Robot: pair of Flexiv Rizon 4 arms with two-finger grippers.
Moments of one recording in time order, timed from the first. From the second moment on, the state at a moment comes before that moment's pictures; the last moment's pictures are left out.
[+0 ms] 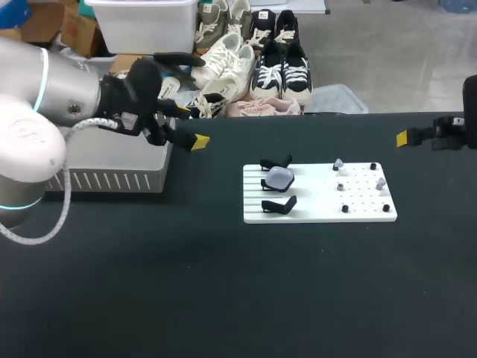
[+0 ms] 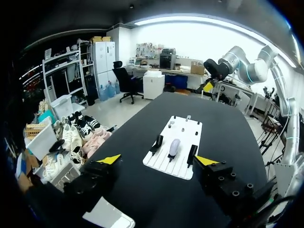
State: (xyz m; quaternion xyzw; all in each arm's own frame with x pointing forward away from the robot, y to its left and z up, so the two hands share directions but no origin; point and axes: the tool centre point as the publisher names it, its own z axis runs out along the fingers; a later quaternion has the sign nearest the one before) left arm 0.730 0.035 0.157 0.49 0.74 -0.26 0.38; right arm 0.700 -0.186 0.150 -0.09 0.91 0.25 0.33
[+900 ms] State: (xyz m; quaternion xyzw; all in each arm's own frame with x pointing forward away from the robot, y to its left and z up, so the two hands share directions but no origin) left arm 0.740 -0.035 0.087 0.57 0.66 -0.32 0.37; right arm 0.700 -0.186 0.150 -0.09 0.91 0.25 0.33
